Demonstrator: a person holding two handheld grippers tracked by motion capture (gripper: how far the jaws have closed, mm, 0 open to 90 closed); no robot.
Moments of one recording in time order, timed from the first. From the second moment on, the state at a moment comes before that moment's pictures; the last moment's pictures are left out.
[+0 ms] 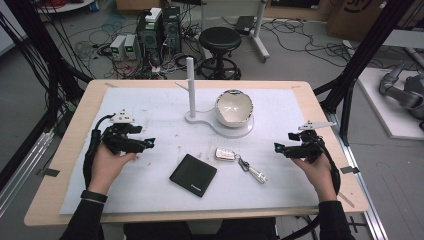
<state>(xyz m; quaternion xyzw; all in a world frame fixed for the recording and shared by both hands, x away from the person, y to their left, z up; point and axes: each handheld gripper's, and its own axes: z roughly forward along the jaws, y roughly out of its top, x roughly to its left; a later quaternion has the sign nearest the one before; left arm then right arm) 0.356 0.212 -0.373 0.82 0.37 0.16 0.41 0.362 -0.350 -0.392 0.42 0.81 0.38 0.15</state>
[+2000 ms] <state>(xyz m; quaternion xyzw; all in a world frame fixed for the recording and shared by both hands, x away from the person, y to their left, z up) 0.349 0.180 -0.367 0.85 0.32 0.12 0.41 0.367 -0.349 -0.397 0.43 0.82 0.36 0.14</state>
